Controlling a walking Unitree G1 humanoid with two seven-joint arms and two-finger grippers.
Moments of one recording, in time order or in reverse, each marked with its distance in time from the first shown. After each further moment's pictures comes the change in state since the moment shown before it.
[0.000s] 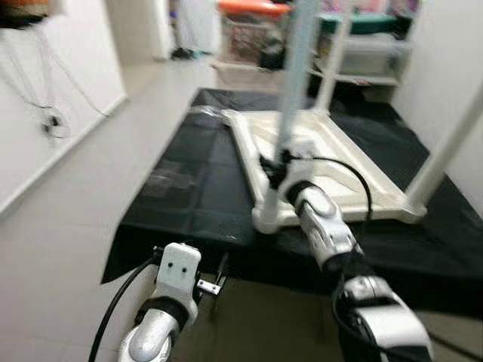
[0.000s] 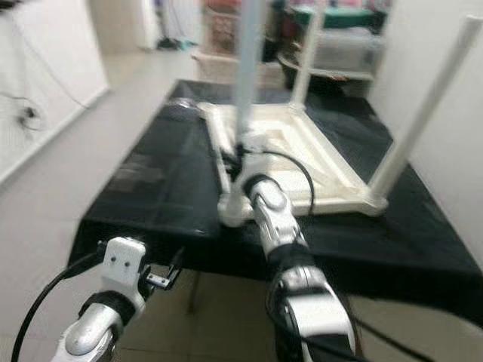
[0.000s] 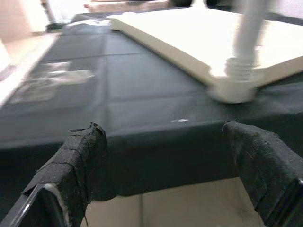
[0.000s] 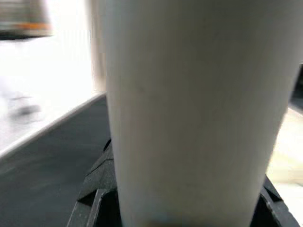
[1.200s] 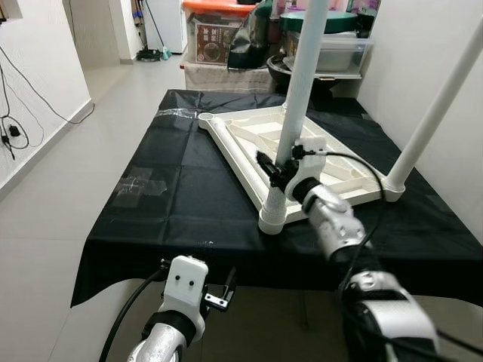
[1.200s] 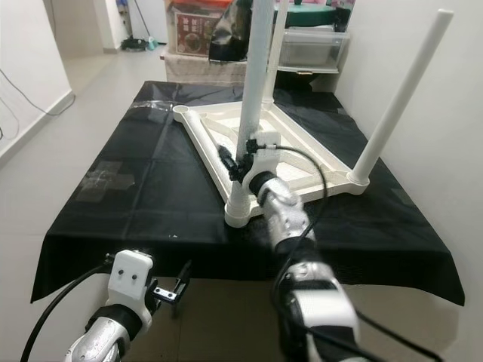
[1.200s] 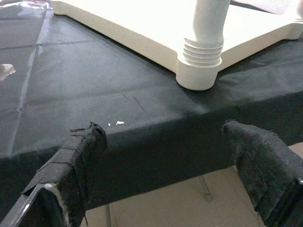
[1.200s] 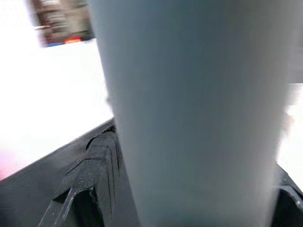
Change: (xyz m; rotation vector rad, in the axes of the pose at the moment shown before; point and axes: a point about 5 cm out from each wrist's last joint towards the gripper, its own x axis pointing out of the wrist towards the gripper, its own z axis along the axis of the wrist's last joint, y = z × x) left arm -0.004 -0.017 -0.006 -0.034 0.024 -0.037; right arm 0.007 0.020 0.024 0.136 0.048 0.761
